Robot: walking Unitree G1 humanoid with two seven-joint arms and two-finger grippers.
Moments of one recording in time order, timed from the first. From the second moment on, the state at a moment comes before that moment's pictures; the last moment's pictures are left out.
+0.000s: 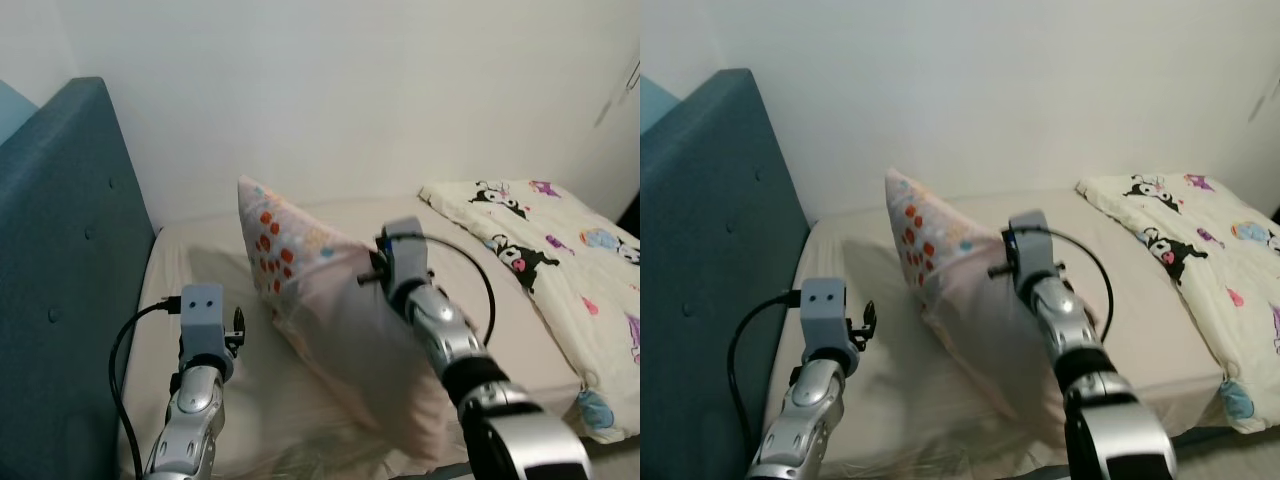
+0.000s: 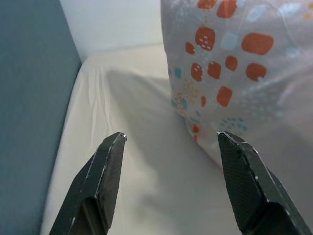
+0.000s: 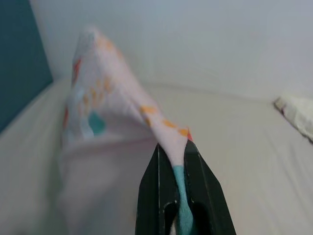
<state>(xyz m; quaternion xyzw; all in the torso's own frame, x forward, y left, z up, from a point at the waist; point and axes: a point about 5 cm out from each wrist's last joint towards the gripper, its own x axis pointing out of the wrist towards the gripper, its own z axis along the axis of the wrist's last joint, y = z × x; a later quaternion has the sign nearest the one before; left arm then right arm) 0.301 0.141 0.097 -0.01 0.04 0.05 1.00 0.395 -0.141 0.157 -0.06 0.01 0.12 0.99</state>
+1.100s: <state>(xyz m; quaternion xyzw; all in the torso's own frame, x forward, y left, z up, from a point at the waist) 0.312 0.170 0.110 0.03 0.01 0.07 1.00 0.401 -0.160 0.164 -0.01 0.00 0.00 1.00</state>
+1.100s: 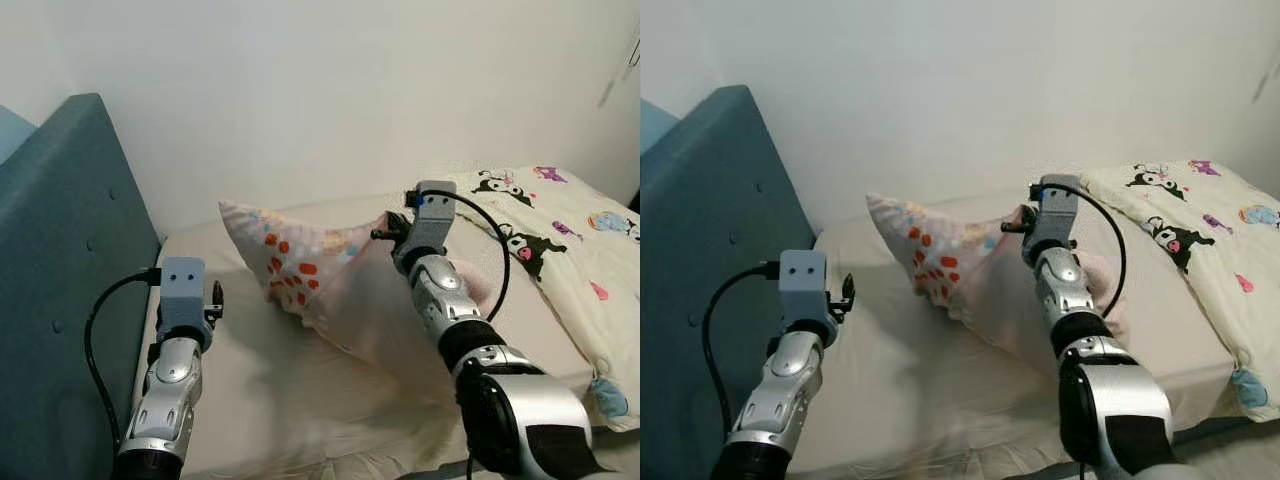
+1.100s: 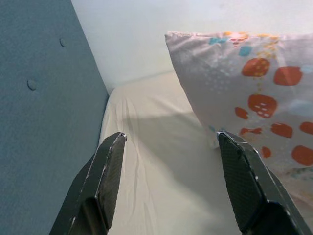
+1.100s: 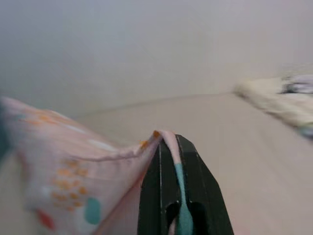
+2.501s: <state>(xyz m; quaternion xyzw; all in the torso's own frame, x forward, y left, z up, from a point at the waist) 0.312 0.165 0.112 0.06 0.00 0.02 1.00 0.392 -0.156 0.145 -0.03 0.01 -0.07 1.00</state>
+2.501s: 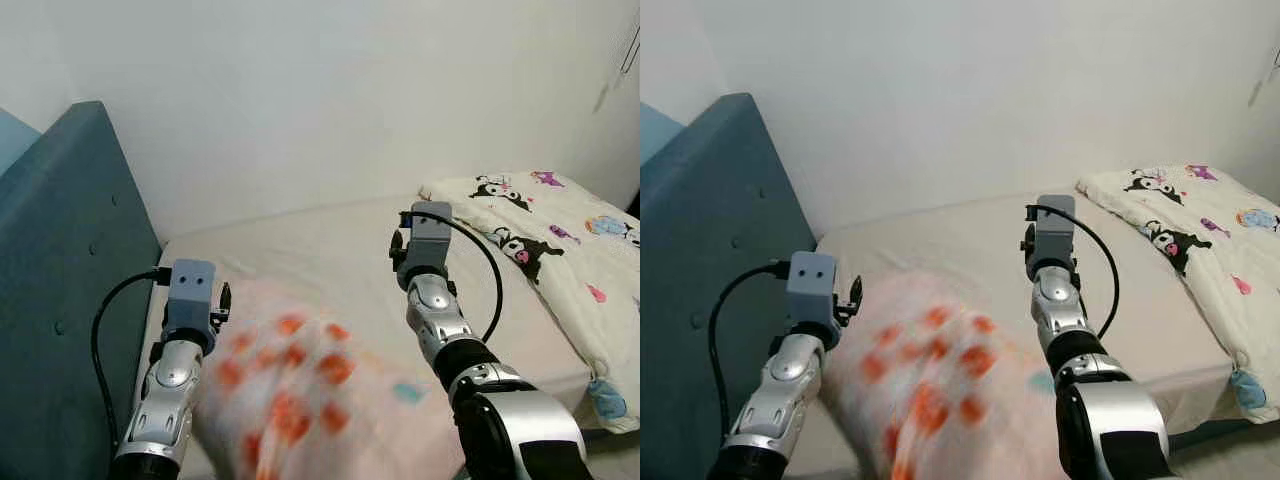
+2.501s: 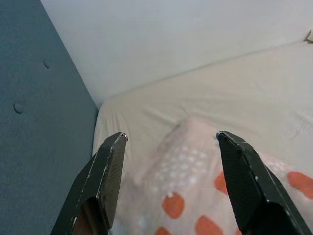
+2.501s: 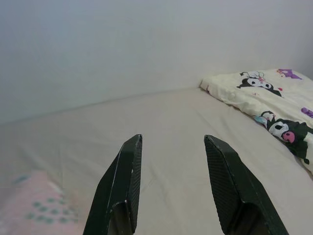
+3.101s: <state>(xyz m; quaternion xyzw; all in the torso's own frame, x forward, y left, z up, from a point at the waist) 0.293 0.162 0.064 0.07 0.13 -0.01 0.99 0.374 -0.180 0.098 0.01 0.13 -0.06 0.99</state>
